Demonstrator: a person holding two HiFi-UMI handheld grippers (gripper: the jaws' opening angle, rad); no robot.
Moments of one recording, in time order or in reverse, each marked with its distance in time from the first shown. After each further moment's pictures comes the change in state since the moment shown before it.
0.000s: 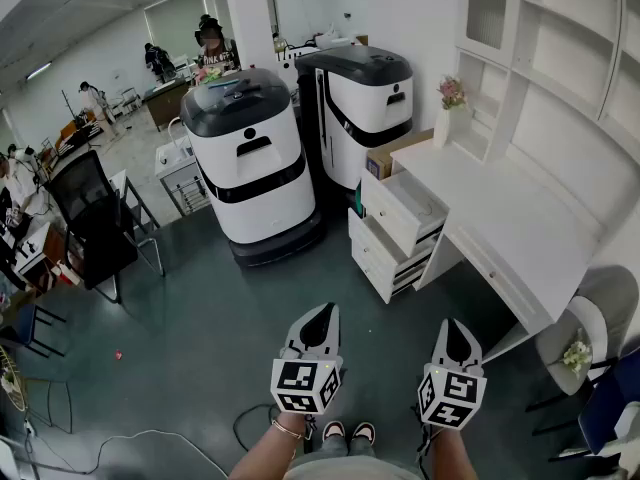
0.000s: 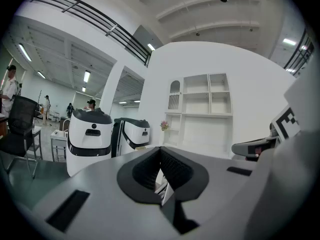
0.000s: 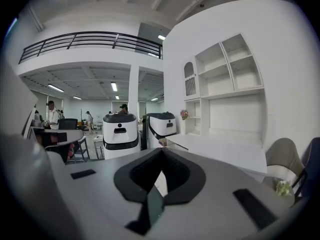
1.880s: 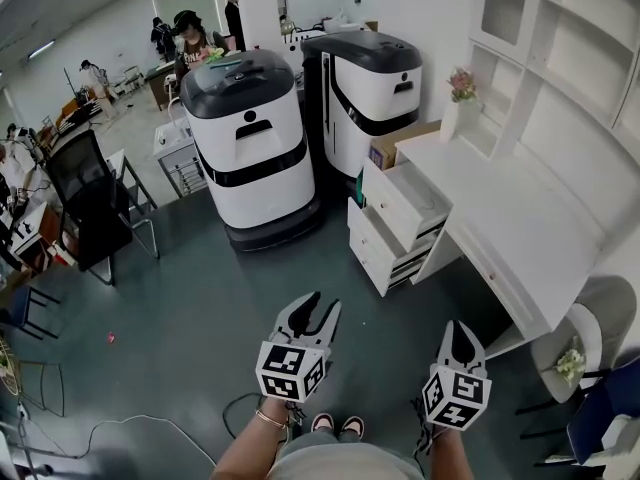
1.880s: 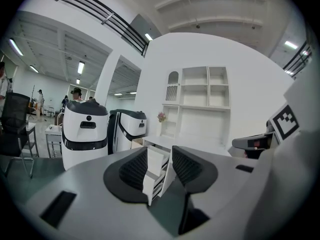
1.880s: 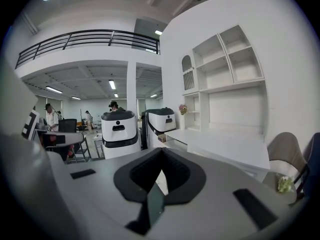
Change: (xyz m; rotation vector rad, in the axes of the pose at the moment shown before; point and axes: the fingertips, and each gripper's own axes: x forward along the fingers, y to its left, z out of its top) left arm 0.027 0.016 -0.022 0.005 0.101 -0.060; right arm 0.021 -0.021 -0.015 0.039 0.047 0.008
